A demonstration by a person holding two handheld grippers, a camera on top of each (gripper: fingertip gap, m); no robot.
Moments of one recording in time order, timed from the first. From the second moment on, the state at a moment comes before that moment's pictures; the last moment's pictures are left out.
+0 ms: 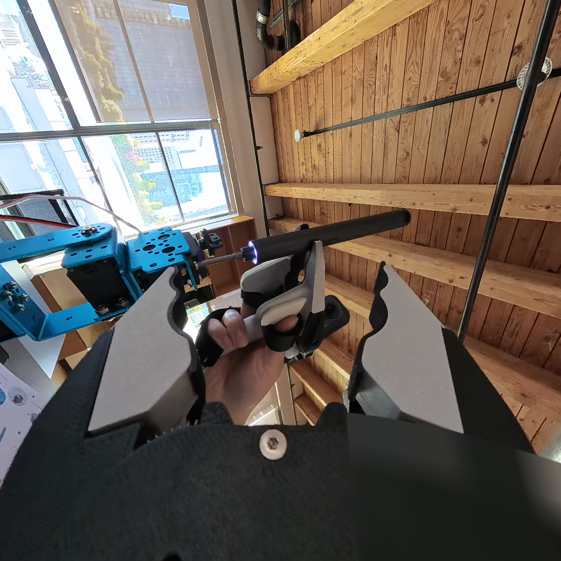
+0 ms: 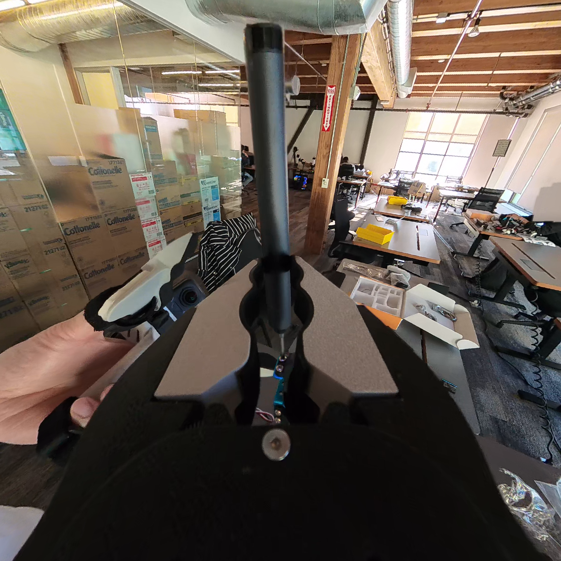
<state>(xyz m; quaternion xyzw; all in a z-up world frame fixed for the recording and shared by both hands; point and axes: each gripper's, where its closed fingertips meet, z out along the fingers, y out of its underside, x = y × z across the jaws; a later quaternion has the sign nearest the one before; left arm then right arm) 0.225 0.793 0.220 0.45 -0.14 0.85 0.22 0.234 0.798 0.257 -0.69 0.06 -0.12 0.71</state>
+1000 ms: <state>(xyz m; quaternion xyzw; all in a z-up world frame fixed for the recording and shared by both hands) 0.226 0.795 0.221 0.45 -0.14 0.85 0.23 0.239 0.803 0.256 -0.70 0.09 -0.13 0.69</state>
